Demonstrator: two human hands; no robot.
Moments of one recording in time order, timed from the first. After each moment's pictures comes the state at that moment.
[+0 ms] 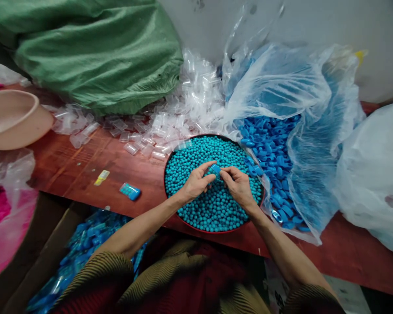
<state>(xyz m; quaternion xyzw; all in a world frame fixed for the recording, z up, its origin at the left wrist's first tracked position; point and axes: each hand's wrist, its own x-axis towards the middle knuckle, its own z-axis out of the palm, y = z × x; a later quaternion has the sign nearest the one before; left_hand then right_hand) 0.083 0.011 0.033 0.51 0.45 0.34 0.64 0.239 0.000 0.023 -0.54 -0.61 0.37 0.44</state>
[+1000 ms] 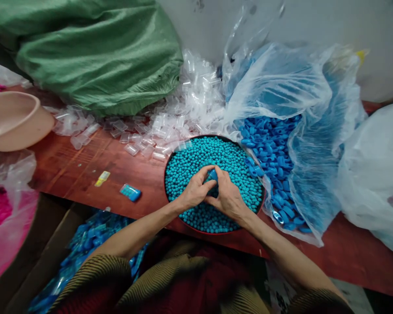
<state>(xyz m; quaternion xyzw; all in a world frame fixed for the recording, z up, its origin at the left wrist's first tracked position) 0.082 0.001 0.029 0.59 0.43 0.38 0.56 0.219 -0.024 0.020 -0.51 -0.80 0.14 0.28</state>
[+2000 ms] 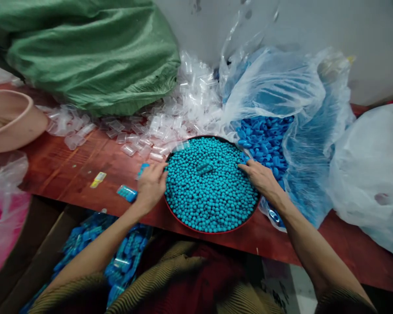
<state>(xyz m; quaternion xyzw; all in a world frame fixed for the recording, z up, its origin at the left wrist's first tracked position) -0.021 0.002 0.030 0.73 0.64 0.22 0.07 0.327 0.033 0.032 -0.58 -0.81 -0.02 -0.12</state>
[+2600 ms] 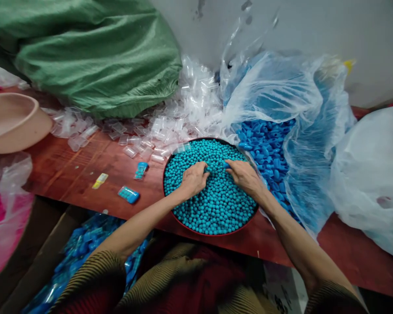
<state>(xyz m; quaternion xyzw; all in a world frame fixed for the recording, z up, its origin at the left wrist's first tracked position) 0.080 0.033 0.015 0.78 0.56 0.18 0.21 0.285 0.040 0.025 -0.51 -0.85 -0.01 0.08</state>
